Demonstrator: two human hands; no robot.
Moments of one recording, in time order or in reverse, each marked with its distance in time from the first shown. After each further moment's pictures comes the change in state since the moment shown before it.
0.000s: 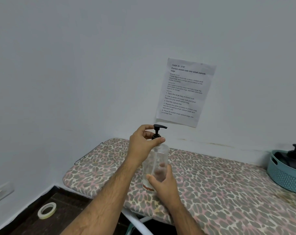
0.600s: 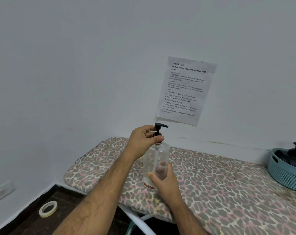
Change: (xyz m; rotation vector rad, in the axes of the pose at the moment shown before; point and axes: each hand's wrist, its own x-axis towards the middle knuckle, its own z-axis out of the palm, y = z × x) left_hand 0.007 0.004 -0.012 0.019 -0.186 -0.006; right_hand -0.005 -0.008 -0.004 0.031 -0.013 -0.031
